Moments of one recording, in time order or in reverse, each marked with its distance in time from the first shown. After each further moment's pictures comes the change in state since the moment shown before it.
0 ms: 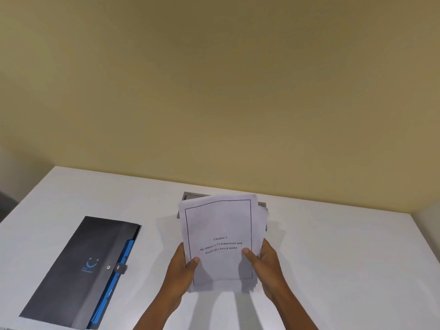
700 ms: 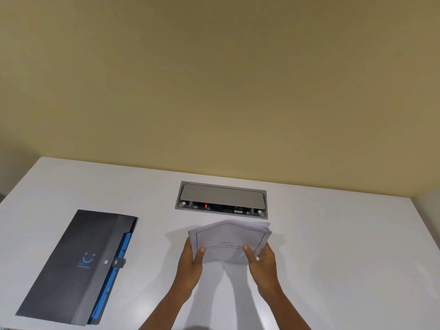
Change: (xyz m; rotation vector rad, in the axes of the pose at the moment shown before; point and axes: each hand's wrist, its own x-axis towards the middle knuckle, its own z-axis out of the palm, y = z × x) left_hand 0.039 -0.045 0.022 0.098 -0.012 0.010; right_hand -0.001 0.039 0.026 0.021 0.222 0.038
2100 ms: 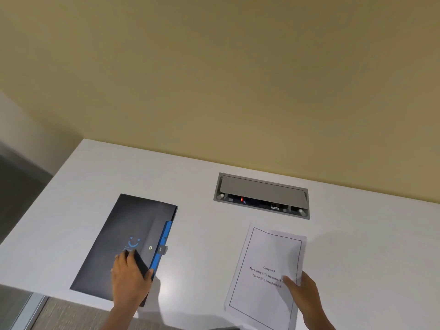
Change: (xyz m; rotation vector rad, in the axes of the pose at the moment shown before) left_hand 0.008 -0.135 -0.265 0.986 0.423 -0.141; right_hand -0.018 0.072 0.007 -0.416 0.016 0.250
